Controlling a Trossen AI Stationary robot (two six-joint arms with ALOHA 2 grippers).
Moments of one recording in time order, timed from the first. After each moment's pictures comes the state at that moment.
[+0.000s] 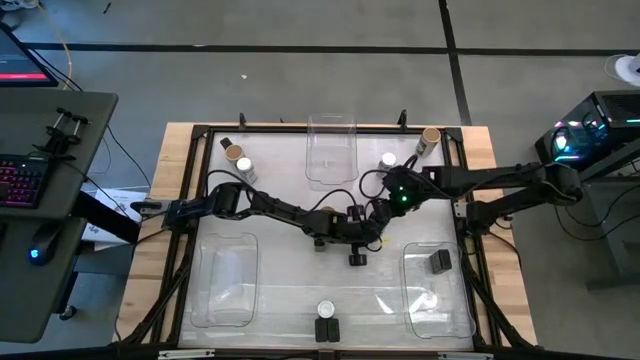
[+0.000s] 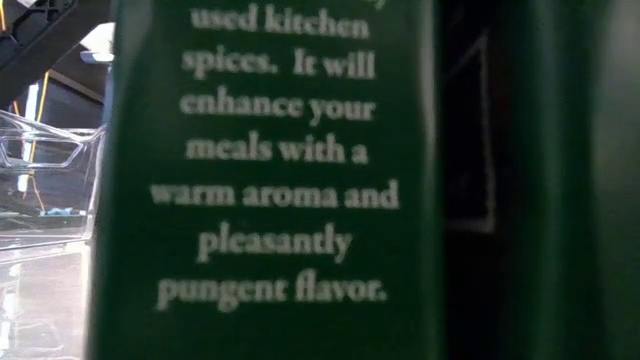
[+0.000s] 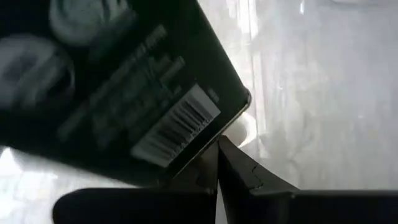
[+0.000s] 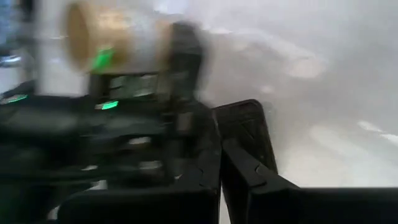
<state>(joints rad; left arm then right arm) -0.10 2.41 1.77 -0.25 -0.27 0.04 -0.11 1.23 0.74 -0.47 -0.24 1.10</state>
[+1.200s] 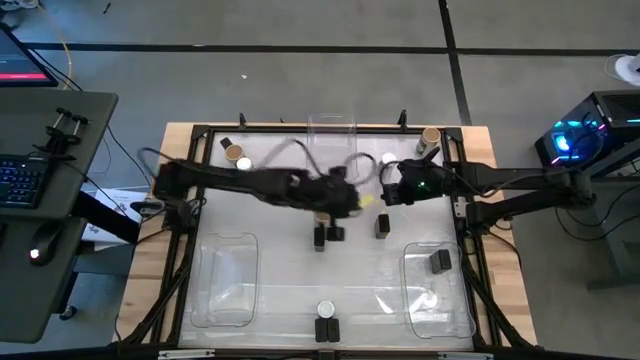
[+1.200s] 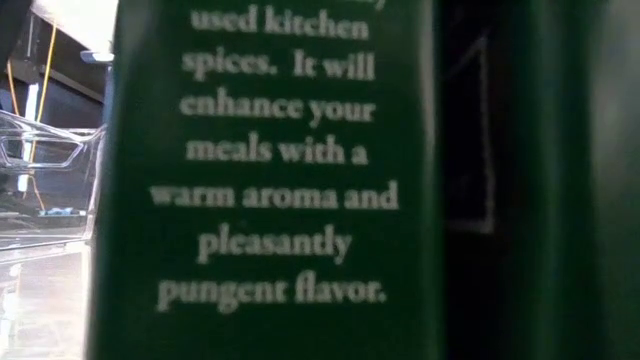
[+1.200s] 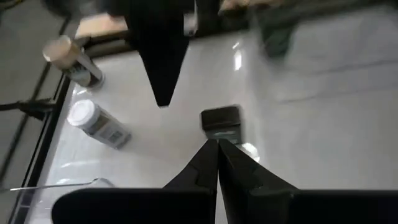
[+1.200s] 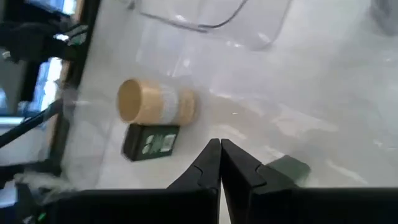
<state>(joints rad) -0.08 1.85 1.76 -0.60 -0.17 0.13 -0.09 1.03 0.81 -0.58 0.06 1.14</state>
